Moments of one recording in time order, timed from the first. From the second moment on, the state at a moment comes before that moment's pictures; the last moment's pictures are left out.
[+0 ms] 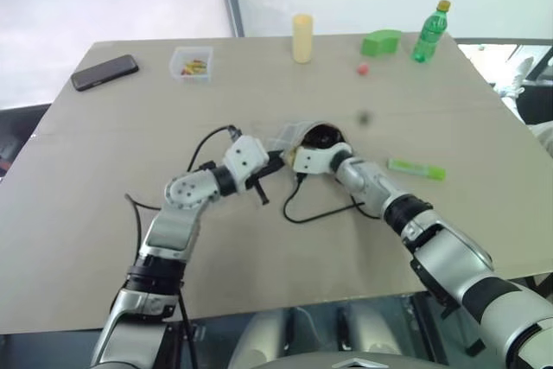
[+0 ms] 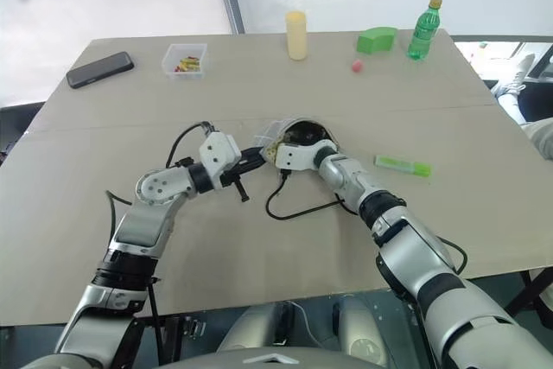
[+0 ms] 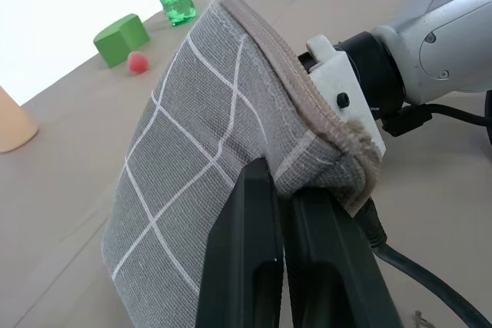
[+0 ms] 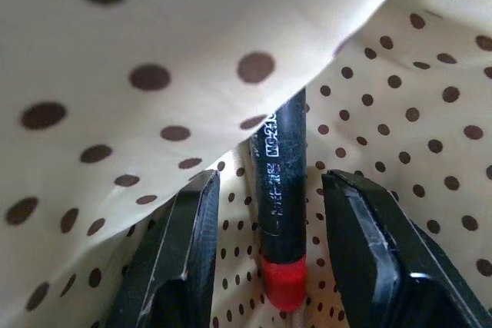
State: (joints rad) left arm -0.36 0.46 -0.08 0.03 -0.12 -0.02 -0.88; right arm -0.92 -0.12 0.55 1.01 -0.65 -0.33 -0.10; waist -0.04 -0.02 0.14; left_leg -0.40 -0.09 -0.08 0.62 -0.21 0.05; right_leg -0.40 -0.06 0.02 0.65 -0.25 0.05
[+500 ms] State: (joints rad) left arm -0.35 0.46 -0.09 0.00 -0.16 -0.01 -0.91; right arm -0.87 -0.12 0.47 0.98 -0.57 -0.30 -0.05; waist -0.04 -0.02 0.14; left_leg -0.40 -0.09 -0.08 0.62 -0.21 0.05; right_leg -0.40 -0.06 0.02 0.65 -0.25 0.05
